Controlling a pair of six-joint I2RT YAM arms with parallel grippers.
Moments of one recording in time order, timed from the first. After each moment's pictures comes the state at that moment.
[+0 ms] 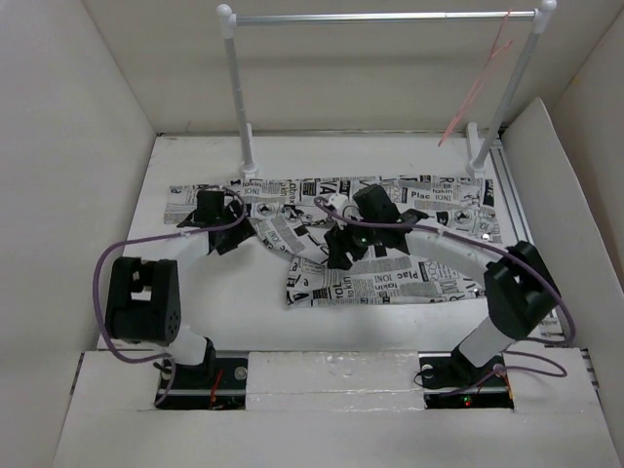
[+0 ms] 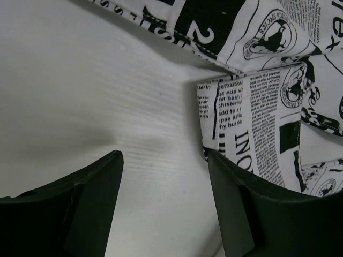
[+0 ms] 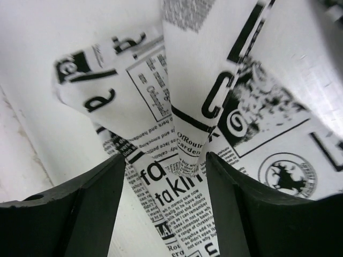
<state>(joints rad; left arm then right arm) -0.10 1.46 0.77 -0.22 0.09 -0.62 0.66 1.65 1.08 -0.34 -0.47 -0.08</state>
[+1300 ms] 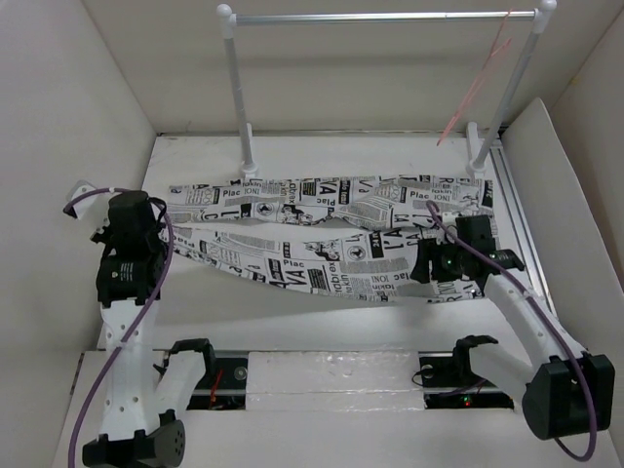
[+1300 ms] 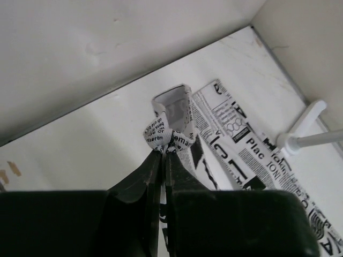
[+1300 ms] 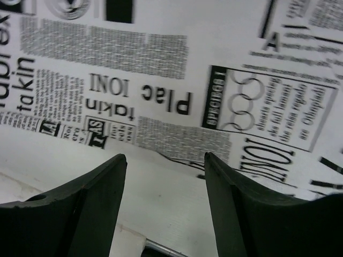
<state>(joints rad) 0.08 0.81 1.11 -0.79 -0.64 -0.66 0.16 0.98 0.67 -0.65 -0.30 0.06</state>
